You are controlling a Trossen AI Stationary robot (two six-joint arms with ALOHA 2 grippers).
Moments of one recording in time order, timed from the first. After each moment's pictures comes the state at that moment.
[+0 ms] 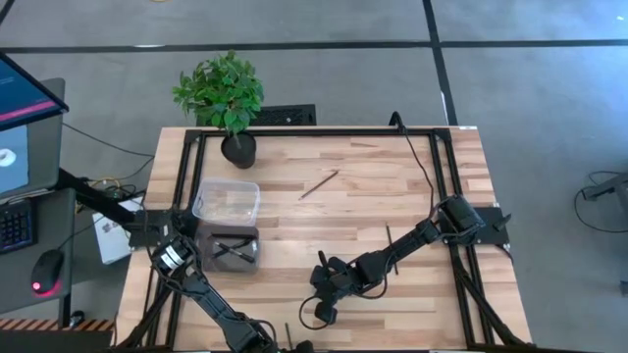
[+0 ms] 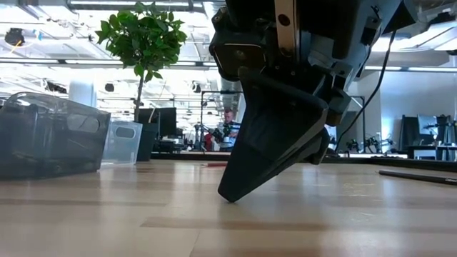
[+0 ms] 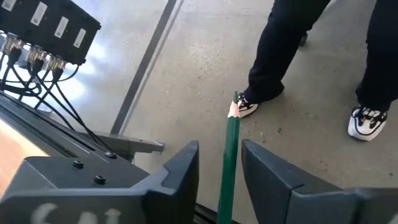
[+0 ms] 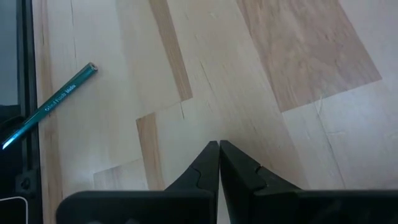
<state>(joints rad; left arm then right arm) -0.84 2.29 1.57 -0.11 -0.13 0.50 0.48 2.12 1.30 -0.12 0.09 0.76</state>
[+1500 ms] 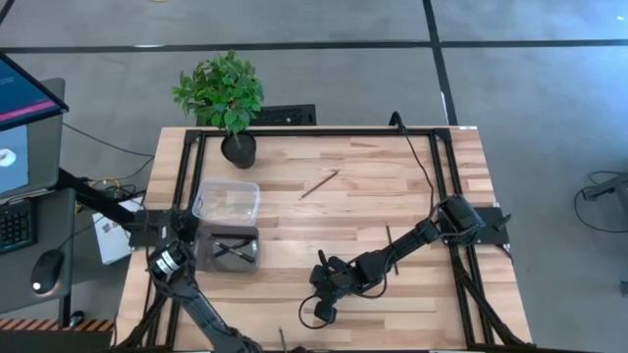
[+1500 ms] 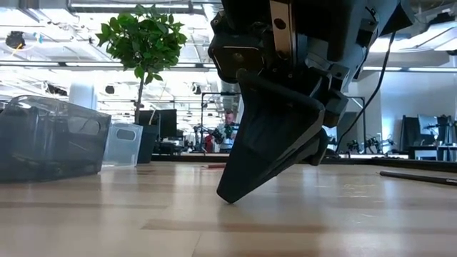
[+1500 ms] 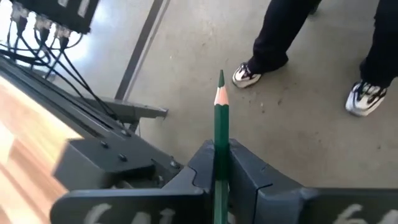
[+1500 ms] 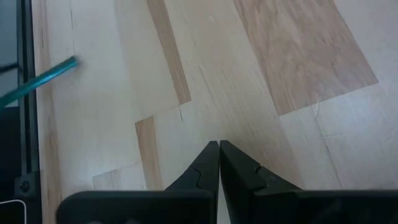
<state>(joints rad) -0.91 2.30 1.81 -0.46 -0.27 0.39 0.48 2.11 1.30 -0.12 0.09 0.76</state>
